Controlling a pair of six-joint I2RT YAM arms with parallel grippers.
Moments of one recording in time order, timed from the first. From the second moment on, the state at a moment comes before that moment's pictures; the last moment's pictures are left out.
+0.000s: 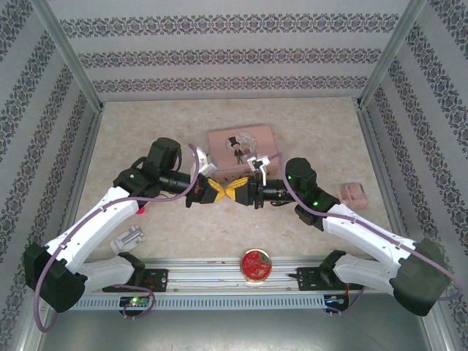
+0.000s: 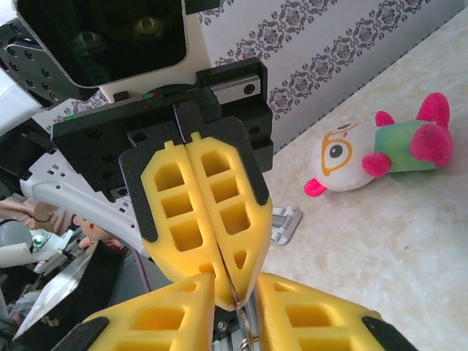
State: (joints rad) left arm -0.51 1.15 1.02 -0.57 0.92 0.12; right arm 0.69 1.08 0.67 0.25 -0.78 0.55
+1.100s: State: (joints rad) left arm -0.51 1.15 1.02 -0.56 0.91 0.10; right arm 0.68 1.10 0.68 0.22 -0.80 0.55
